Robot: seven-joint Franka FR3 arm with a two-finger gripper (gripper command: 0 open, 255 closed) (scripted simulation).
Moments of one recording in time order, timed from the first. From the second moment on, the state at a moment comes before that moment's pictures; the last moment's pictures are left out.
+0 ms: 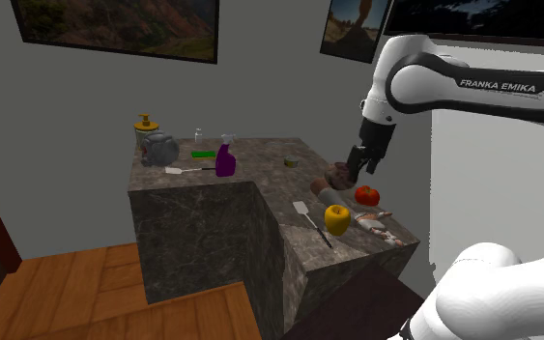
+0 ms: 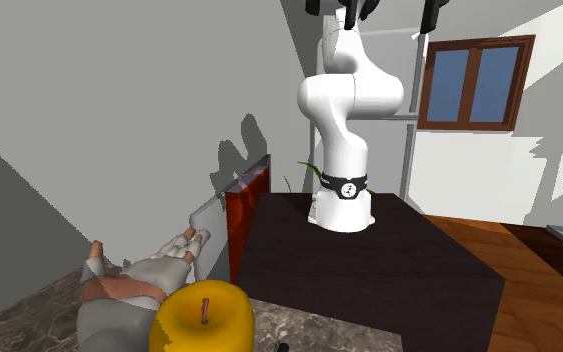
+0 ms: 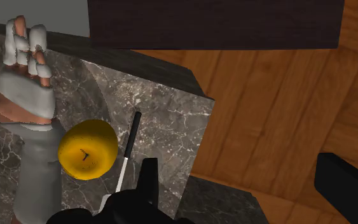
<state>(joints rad) -0.01 -0.74 -0.05 -2.42 -0.08 1.66 -0.05</state>
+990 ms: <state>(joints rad) -0.06 -0.34 -0.14 -2.45 -0.09 2.08 -0.04</state>
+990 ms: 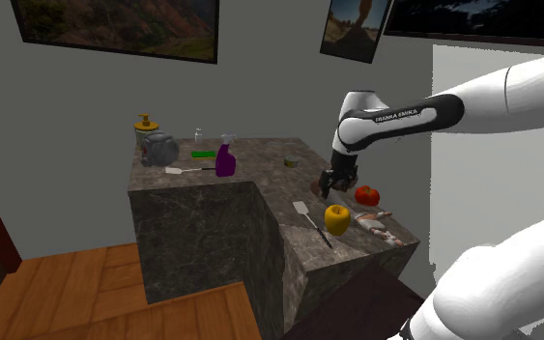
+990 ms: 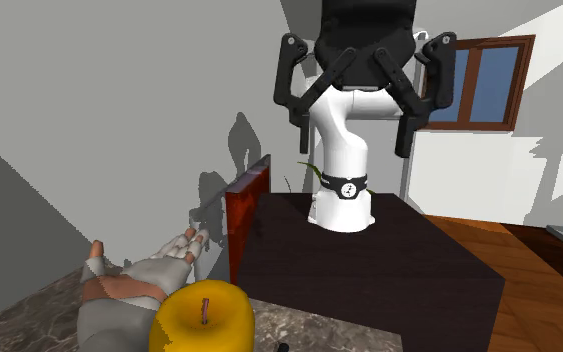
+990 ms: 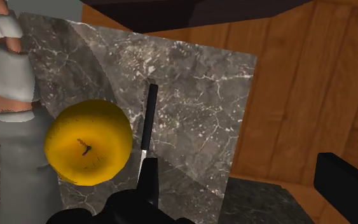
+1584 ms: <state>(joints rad) -0.09 -0.02 -0.20 -2.37 -0.03 2.30 -0.08</state>
